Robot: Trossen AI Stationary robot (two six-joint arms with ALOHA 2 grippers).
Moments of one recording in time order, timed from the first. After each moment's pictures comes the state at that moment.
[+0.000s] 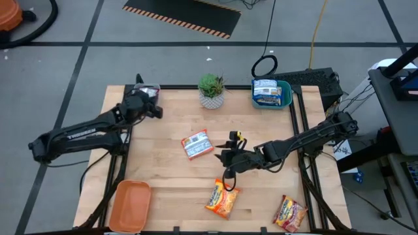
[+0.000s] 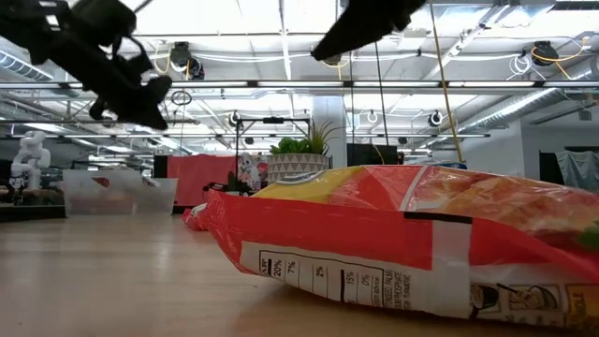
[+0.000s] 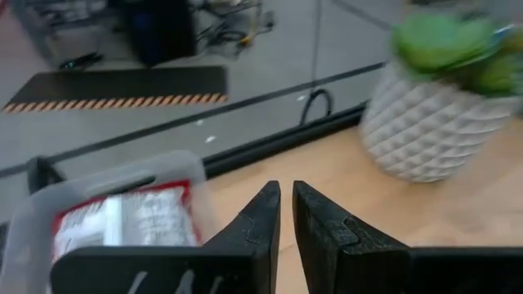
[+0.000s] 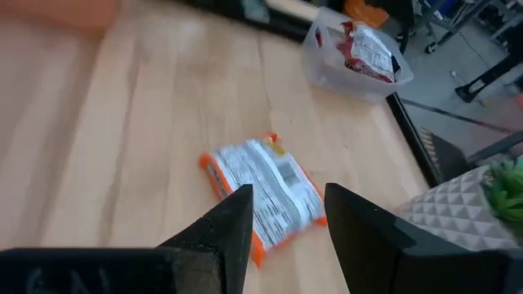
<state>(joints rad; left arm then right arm) 0.52 0.72 0.42 -0.17 -0.46 -0.27 0.34 1.57 1.11 -0.22 0.60 -0.01</state>
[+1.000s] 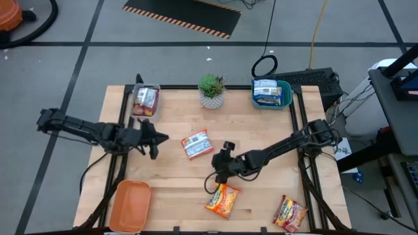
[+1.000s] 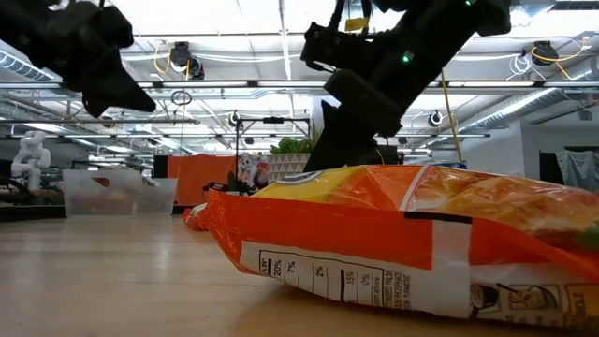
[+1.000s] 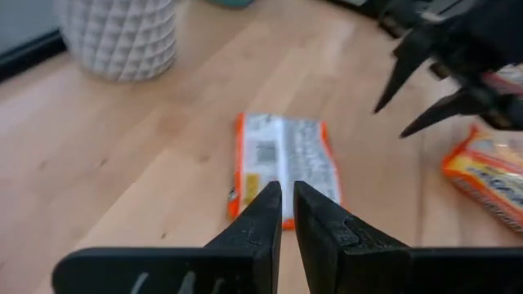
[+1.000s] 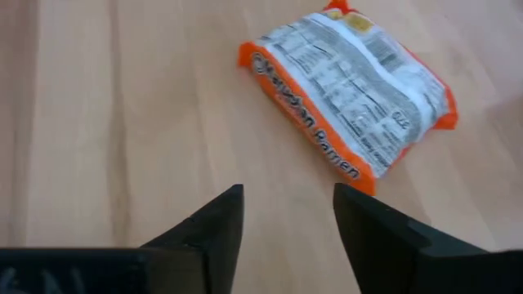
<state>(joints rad) -0.21 0.63 0.40 -0.33 -0.40 -0.49 0.31 1.86 1.11 -0.19 0.50 0.33</state>
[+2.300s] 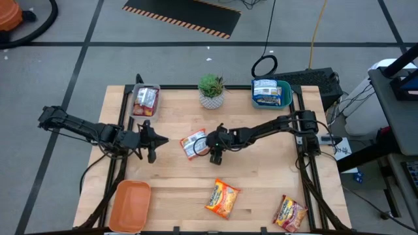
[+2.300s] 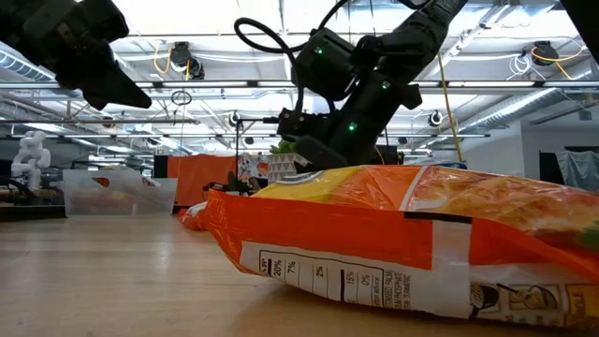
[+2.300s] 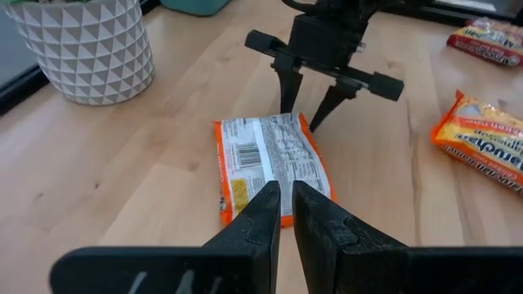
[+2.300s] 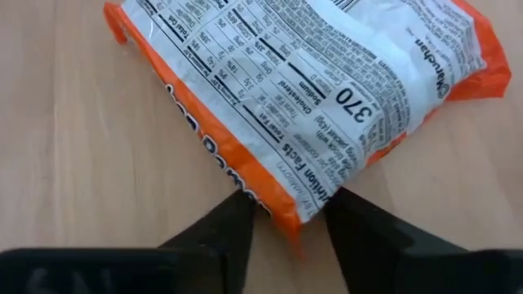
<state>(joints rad) -0.28 0.63 0.40 -0.32 -0.43 -0.37 -0.01 2.00 1.11 -0.10 0.11 0.18</state>
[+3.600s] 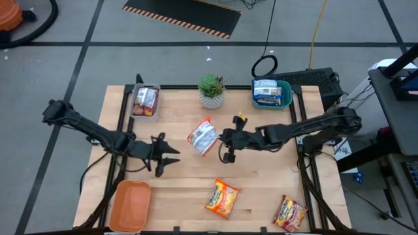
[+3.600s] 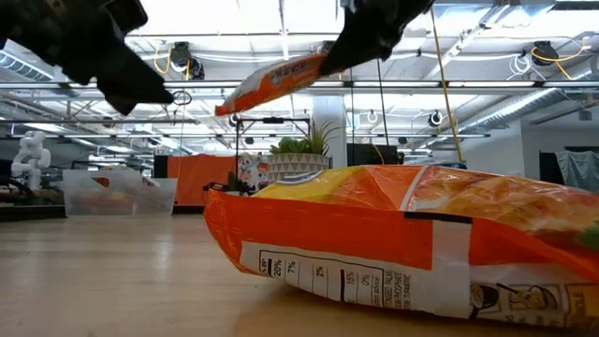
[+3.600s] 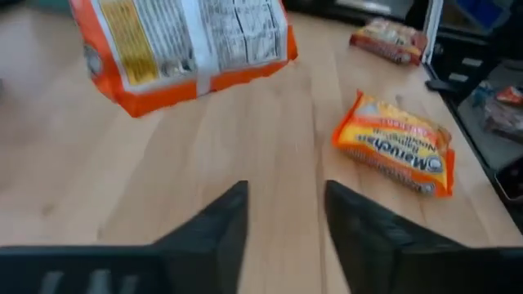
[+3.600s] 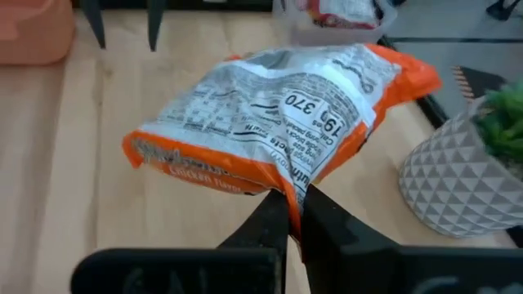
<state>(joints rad) -0.38 0.96 0.40 0.09 -0.30 -0.35 0.17 1.49 1.11 -0.31 0.43 0.15</state>
